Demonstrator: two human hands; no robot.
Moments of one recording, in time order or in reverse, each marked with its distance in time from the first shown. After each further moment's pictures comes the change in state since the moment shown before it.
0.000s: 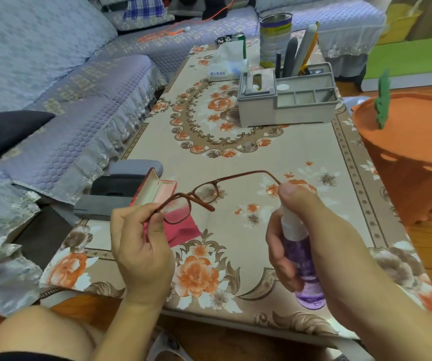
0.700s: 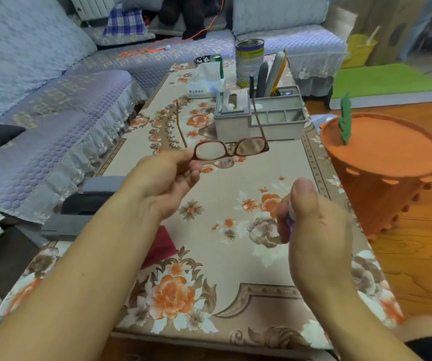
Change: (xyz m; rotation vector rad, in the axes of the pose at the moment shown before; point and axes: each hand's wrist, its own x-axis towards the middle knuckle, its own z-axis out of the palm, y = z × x) left_hand 0.124 0.067 0.078 -0.824 -0.526 -1.313; right_hand 0.018 0.006 -0.014 -0.234 0.685 -0.441
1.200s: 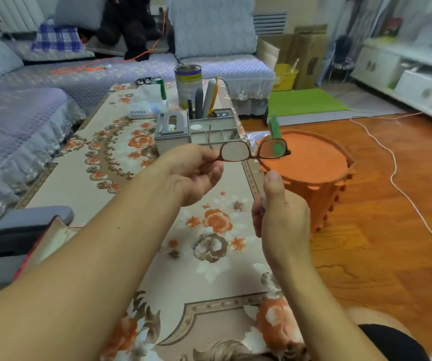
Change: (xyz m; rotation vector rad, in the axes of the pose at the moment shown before) left_hand -0.001 -0.017 0.131 0.080 -0.298 -0.281; right_hand 0.039 0.015 -0.046 -0.032 0.201 0.059
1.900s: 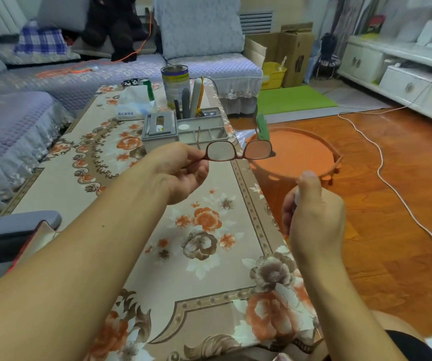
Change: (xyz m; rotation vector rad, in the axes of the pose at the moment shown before) left_hand -0.003 -0.001 0.005 0.021 0.035 -0.022; right_hand 0.011 0.015 -0.052 -0.056 0.183 -0.037
